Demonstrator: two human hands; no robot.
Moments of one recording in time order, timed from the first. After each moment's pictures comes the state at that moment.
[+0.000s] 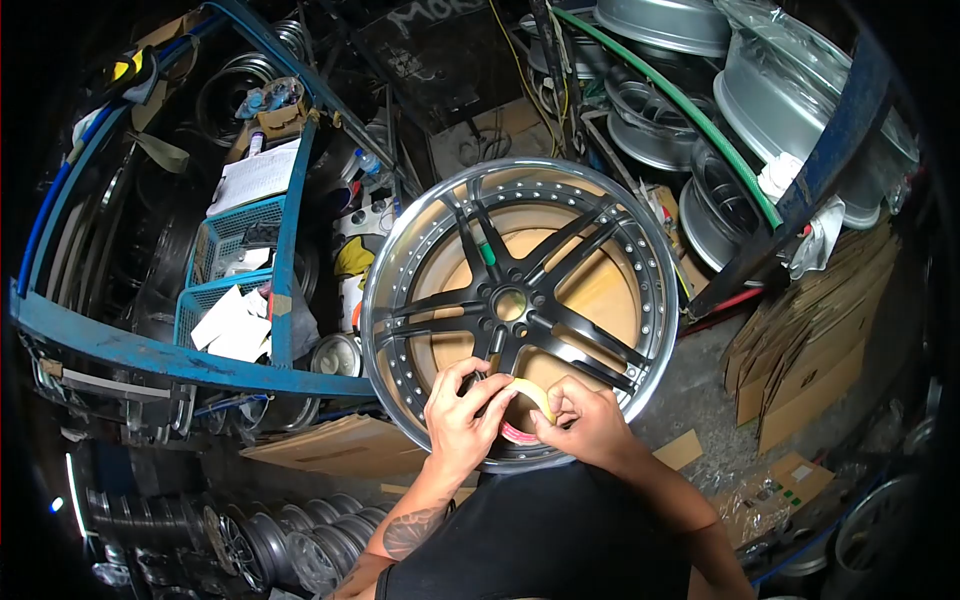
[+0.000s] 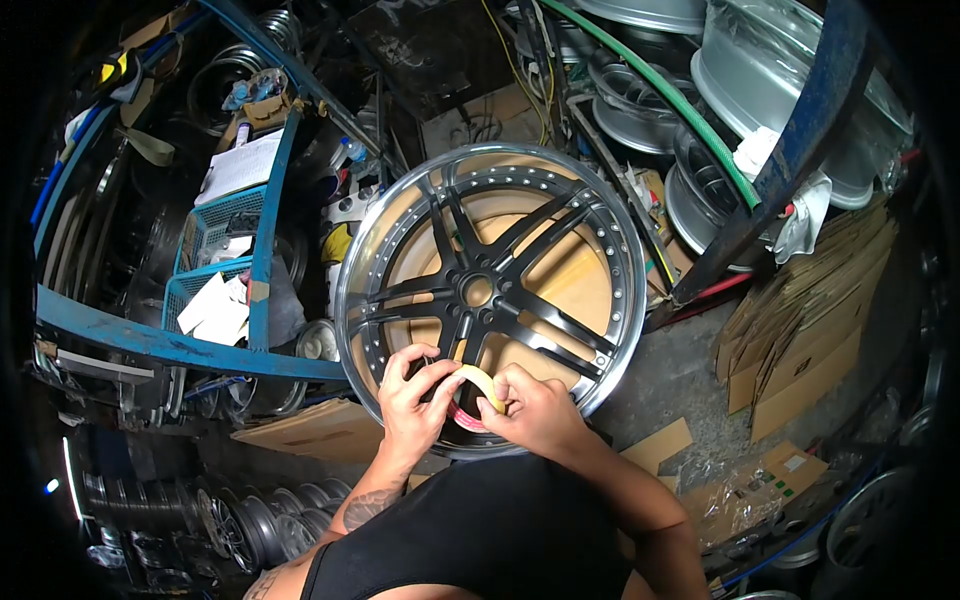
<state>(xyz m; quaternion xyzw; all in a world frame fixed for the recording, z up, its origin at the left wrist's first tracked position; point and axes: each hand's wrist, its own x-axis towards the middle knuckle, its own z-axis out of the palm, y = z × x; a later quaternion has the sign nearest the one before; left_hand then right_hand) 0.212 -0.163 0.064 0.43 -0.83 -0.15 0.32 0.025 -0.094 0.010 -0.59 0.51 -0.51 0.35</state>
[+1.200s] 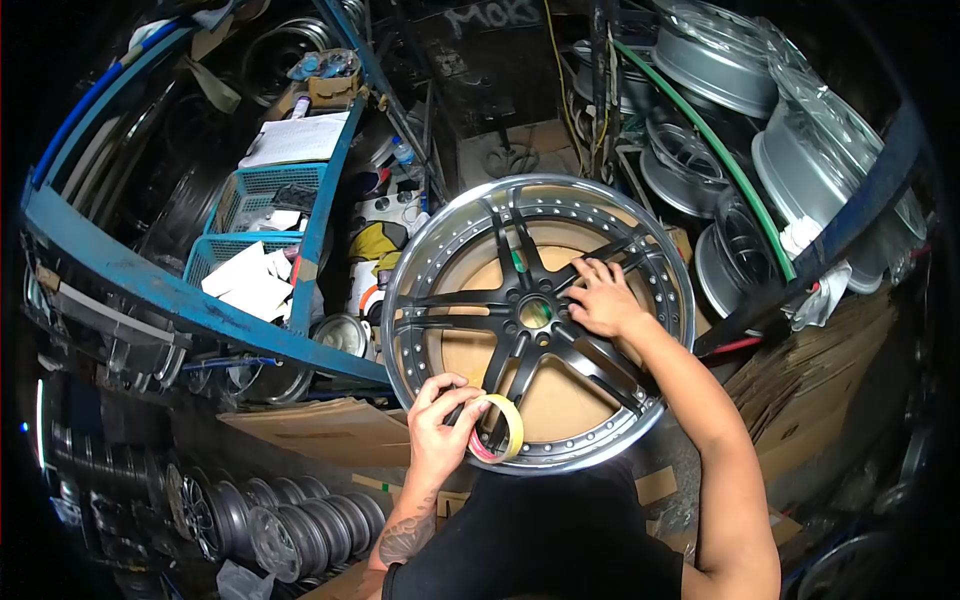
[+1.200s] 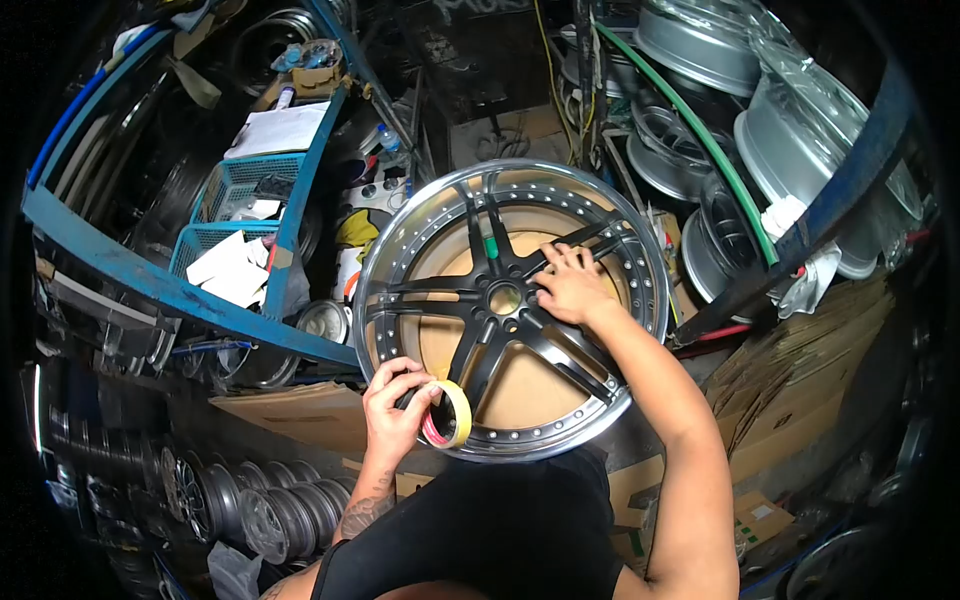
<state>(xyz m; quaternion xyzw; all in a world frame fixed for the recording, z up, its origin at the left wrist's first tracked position) 0.276 -0.149 0.061 0.51 -0.71 -0.25 0.40 -0.053 -0.284 -0.052 -0.80 0.59 -0.06 0.10</state>
